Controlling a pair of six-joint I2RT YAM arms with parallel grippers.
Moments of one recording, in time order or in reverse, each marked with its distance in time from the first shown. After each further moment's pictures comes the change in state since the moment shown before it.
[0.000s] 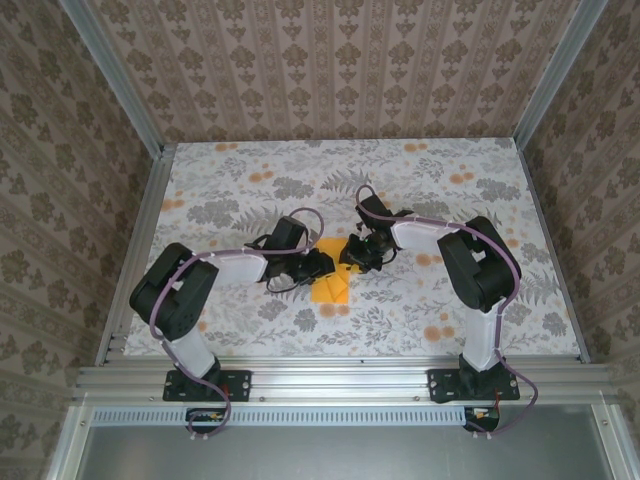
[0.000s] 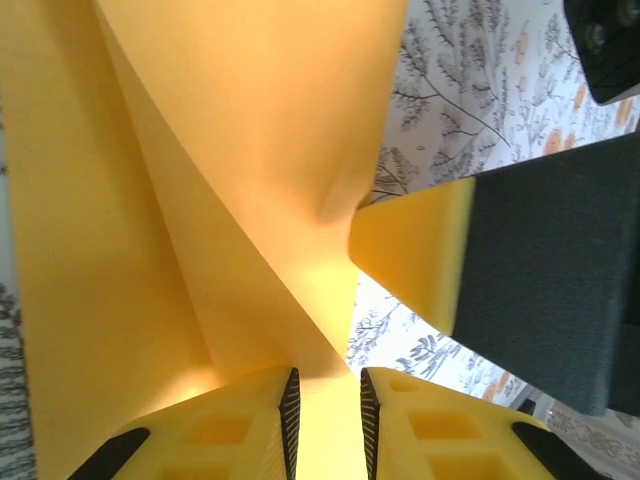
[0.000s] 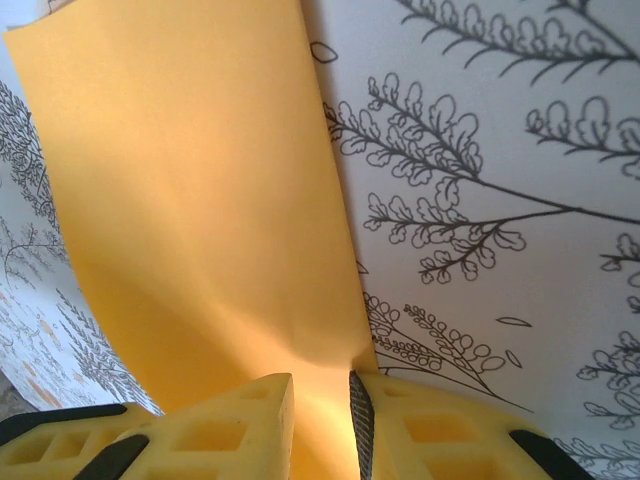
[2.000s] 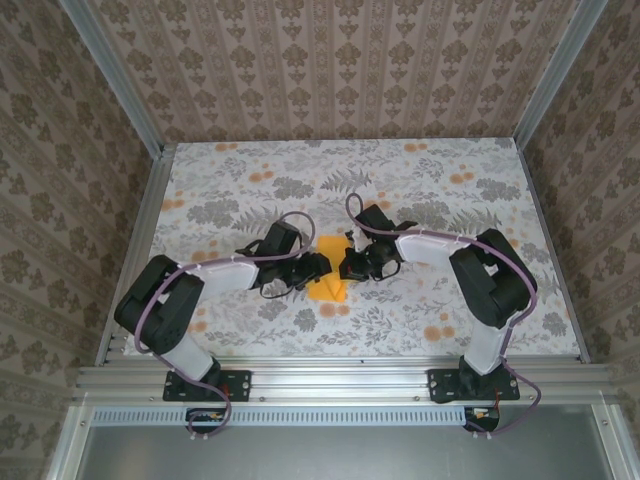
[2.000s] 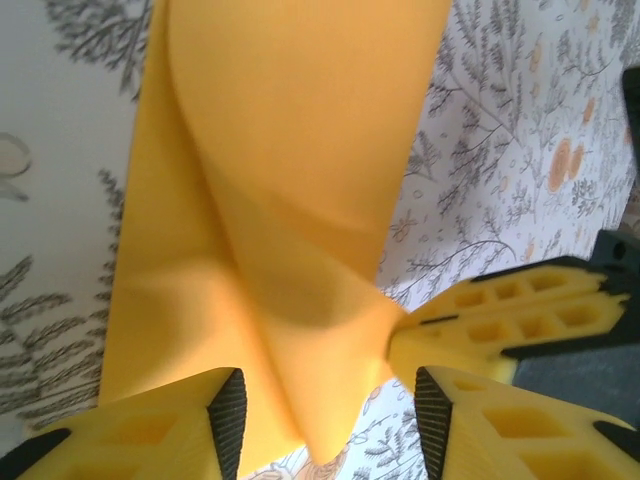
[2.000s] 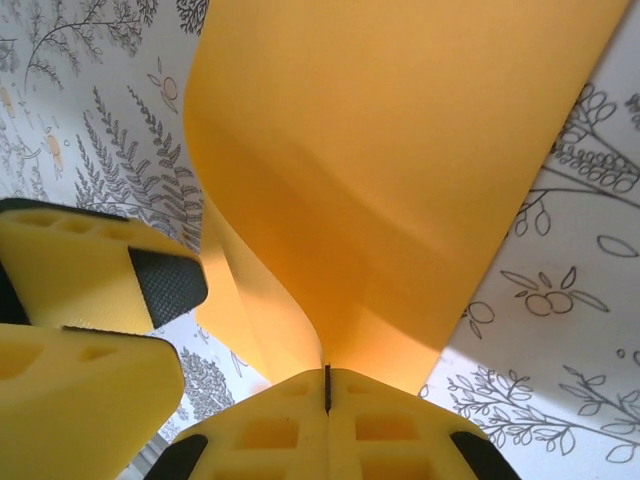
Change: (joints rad) left arm 0.000 -0.114 -0.084 -0.031 -0.055 -0.037; right arm 0.056 -0.129 -0.119 0.034 -0.069 -0.257
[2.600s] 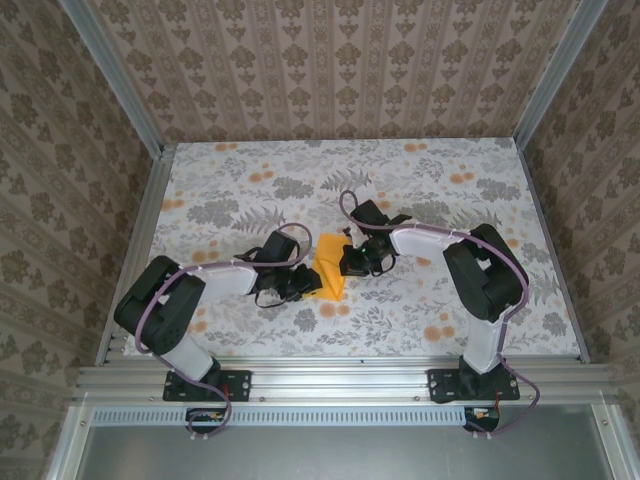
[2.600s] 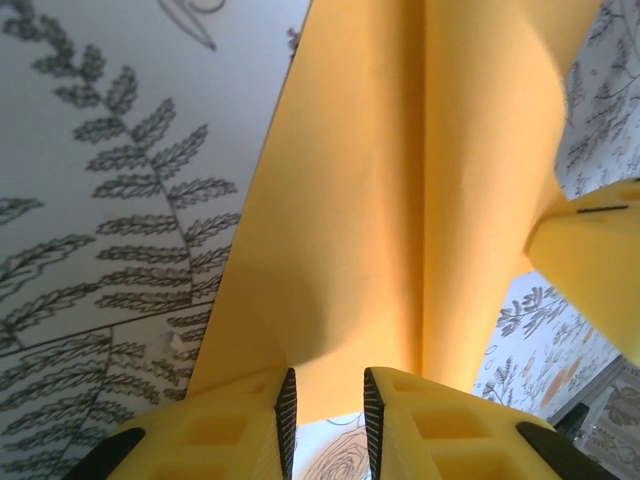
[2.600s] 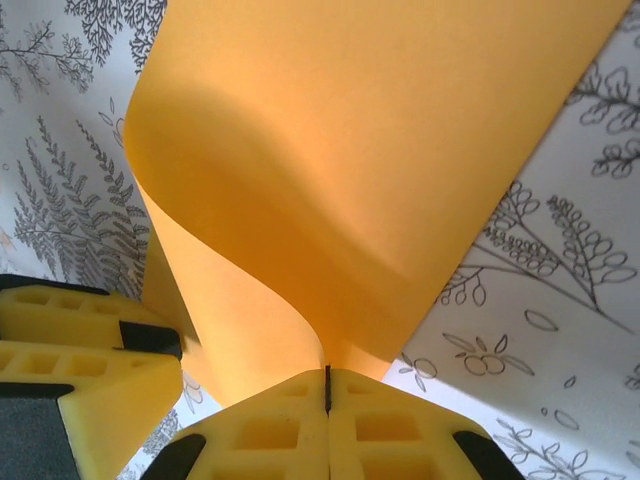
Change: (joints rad) left arm -0.001 0.002 -0.044 -0.081 -0.005 0.011; right arm 0.000 0.057 0.087 -0.081 0.090 -0.080
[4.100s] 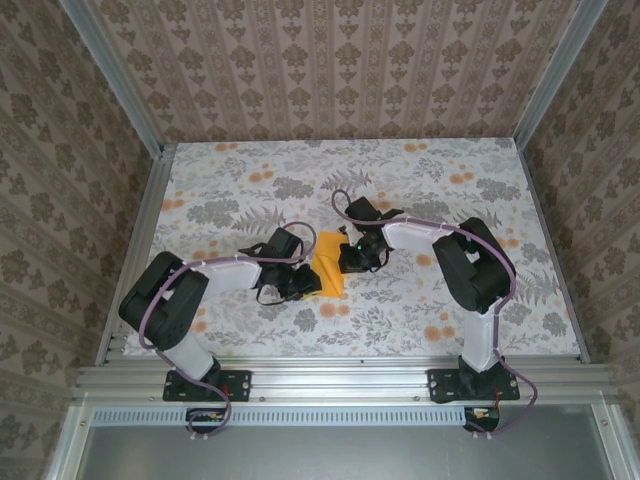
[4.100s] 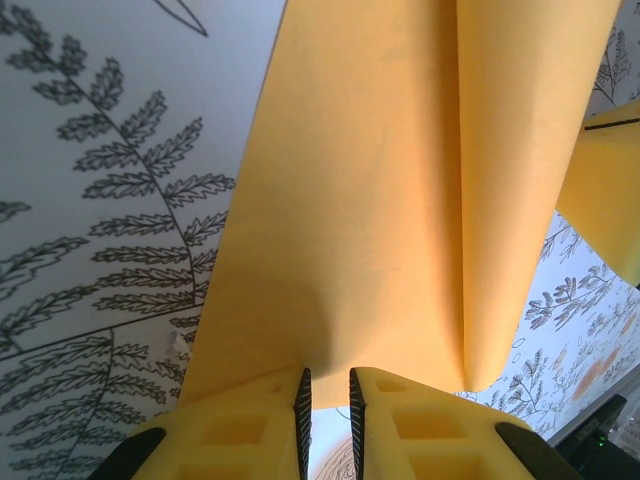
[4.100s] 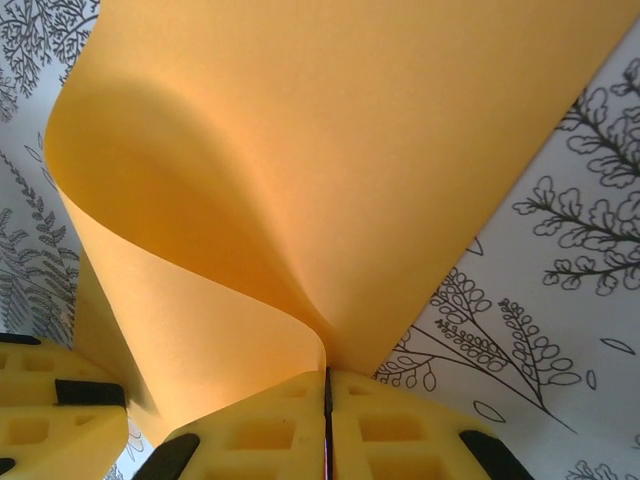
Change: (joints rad) left arm -0.006 0.033 0.065 -0.106 -0.007 0.061; right arm 0.000 0.084 0.092 -0.067 0.068 -0.084
